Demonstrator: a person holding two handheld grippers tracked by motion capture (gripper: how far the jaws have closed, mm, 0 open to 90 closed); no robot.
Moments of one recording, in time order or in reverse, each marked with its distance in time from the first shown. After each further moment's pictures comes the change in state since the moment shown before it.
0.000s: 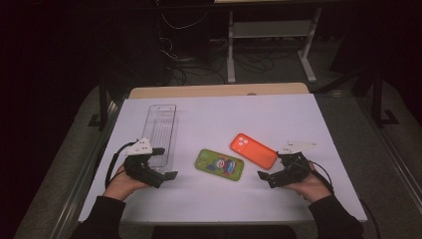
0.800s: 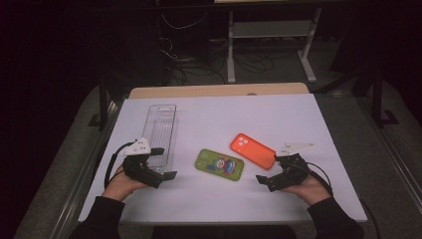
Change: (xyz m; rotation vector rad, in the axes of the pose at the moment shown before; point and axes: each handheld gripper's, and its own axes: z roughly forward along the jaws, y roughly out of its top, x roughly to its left) left arm 0.000 -0.001 -0.004 -0.011 -0.009 -0.010; right arm 0.007 0.003 -0.001 0.045 0.051 0.001
